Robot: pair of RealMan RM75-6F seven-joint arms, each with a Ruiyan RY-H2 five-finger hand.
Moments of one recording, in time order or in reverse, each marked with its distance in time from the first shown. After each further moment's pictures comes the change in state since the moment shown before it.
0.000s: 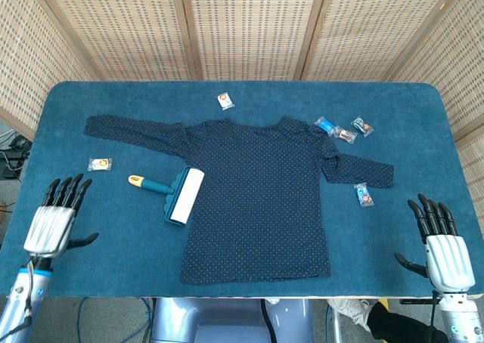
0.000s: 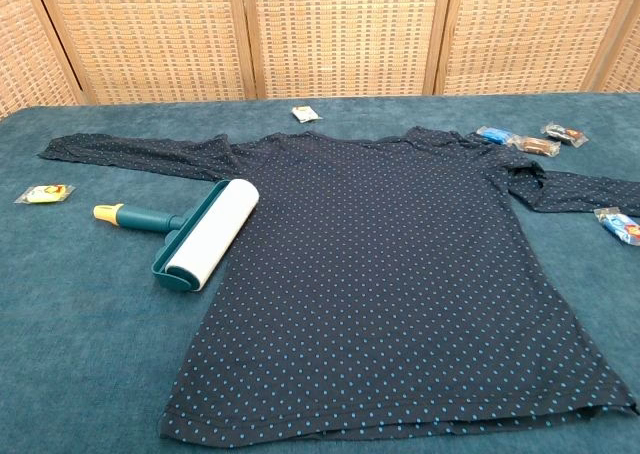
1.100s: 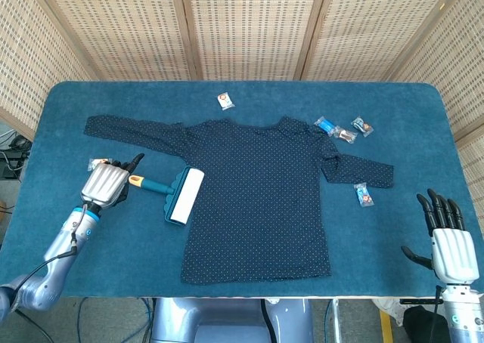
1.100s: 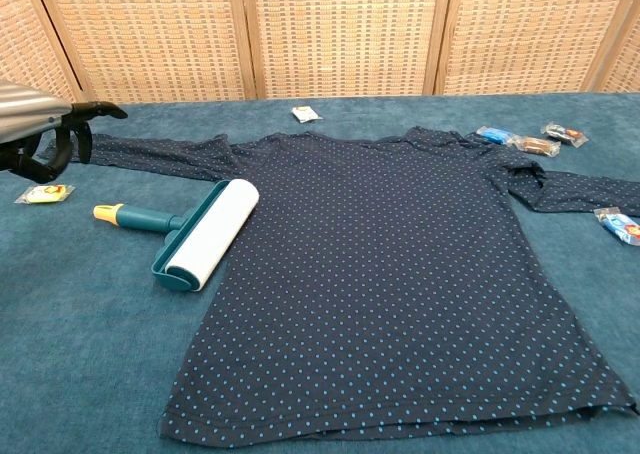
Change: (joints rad) left arm -0.381 -0.086 -0.083 0.193 -0.281 -0.408 0.180; right arm 0.015 -0.042 0.038 0.083 0.071 -0.026 0.007
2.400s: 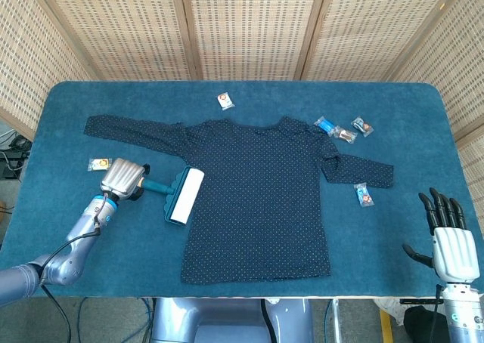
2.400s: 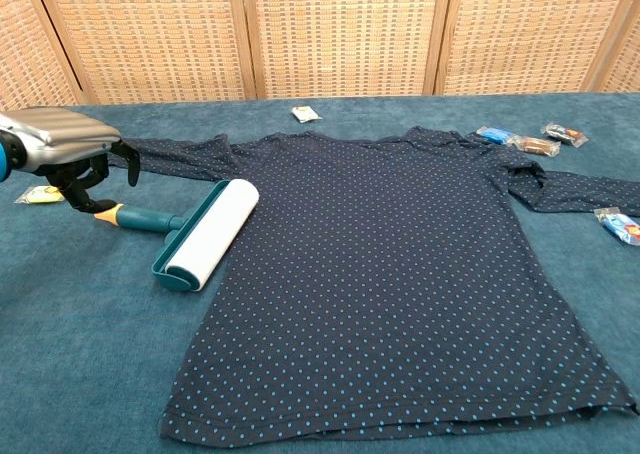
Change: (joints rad) left arm -0.166 -0.110 0.065 0.171 -0.171 -0.115 0.038; right arm 0.003 -0.018 0.009 0.026 0.012 0.002 0.002
